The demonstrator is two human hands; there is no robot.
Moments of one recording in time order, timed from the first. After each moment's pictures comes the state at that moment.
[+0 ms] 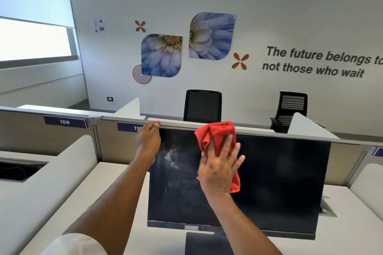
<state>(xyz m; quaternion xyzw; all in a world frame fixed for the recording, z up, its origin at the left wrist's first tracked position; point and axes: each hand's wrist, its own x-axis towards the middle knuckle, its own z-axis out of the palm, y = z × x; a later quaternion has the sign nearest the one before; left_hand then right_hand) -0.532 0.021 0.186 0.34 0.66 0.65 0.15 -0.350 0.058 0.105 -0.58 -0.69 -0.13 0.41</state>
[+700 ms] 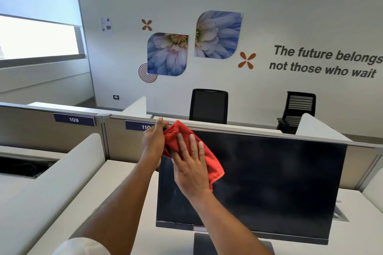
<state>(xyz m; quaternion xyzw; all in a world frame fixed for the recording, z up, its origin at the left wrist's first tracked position) -0.543 0.017 0.180 0.27 0.57 0.73 0.27 -0.426 0.041 0.093 -0.35 -0.83 -0.24 0.35</state>
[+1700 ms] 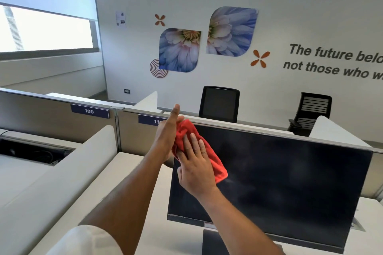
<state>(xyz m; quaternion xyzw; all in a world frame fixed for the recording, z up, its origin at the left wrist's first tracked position) -0.557 0.001 0.190 0.35 0.56 0.67 0.34 -0.441 0.036 0.087 -0.30 -0.89 -0.18 0.30</state>
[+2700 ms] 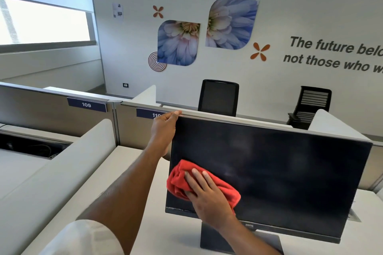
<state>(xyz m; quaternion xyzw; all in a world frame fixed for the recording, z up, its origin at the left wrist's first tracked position) -0.560 0.013 0.173 0.34 0.58 0.68 0.29 -0.364 0.029 -0.006 -0.18 -0.94 -0.26 0.13</state>
